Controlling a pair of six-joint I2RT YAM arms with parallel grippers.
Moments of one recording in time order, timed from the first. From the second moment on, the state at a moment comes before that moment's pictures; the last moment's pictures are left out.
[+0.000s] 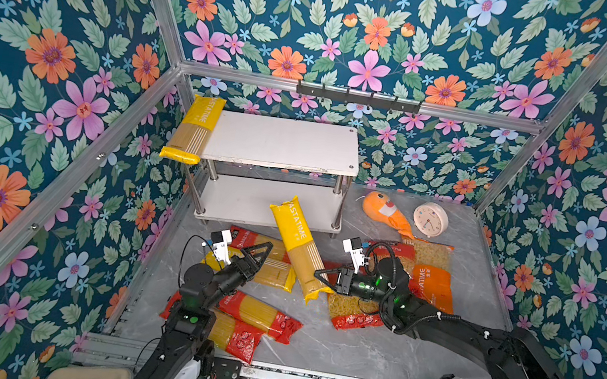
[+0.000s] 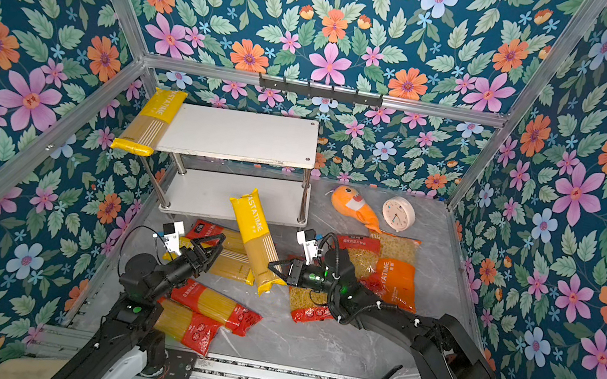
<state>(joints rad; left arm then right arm) -0.19 0.55 0.16 0.46 0.50 -1.26 0.80 1.41 0.63 0.65 -0.56 1.02</state>
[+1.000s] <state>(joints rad) -0.28 0.71 0.28 0.71 0.52 -1.23 0.99 1.44 0.68 0.80 -0.40 1.02</state>
